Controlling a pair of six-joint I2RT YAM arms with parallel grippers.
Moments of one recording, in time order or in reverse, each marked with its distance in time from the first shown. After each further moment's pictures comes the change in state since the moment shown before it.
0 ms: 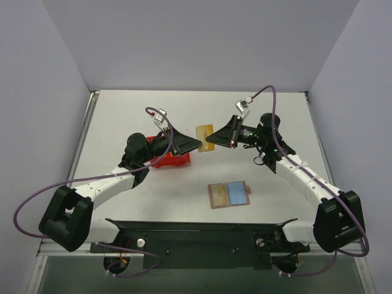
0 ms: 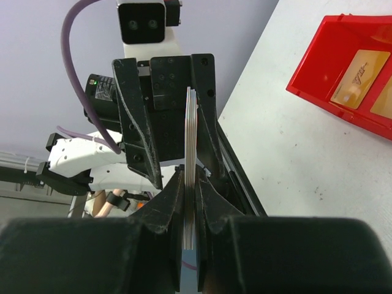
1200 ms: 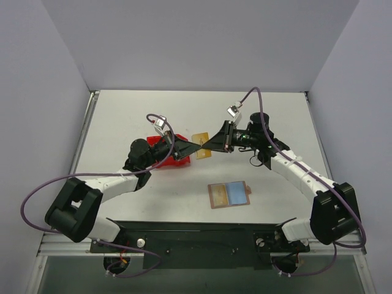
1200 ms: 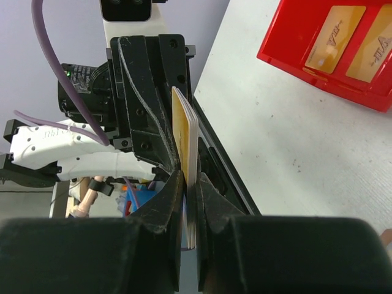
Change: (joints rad) left arm -0.005 0.075 -0.069 0.138 -0.049 -0.081; right arm 0.044 0.065 0.051 -0.201 0.009 -0.150
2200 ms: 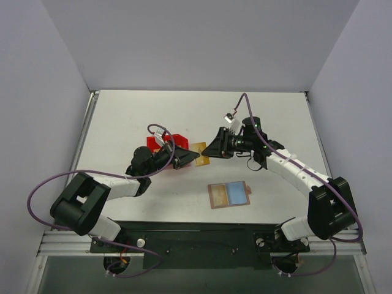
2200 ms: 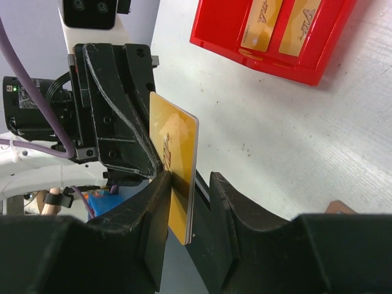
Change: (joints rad) left arm -0.008 0.071 -0.121 0.072 -0.055 -0.083; right arm 0.027 0.056 0.000 -0.182 0.132 -0.161
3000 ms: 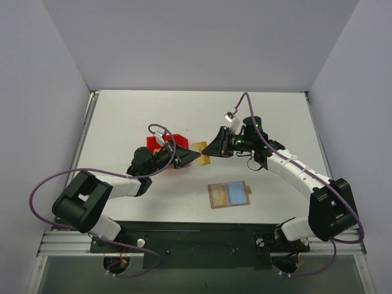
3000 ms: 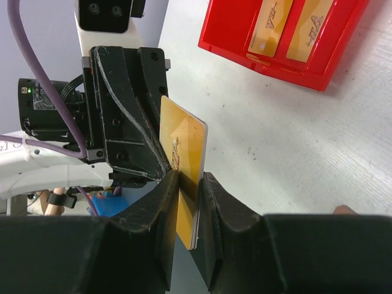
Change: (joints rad) left arm 0.000 0.026 0.000 0.058 0.003 -0.022; right arm 0.000 -0.008 0.000 0.028 -0.004 0.019
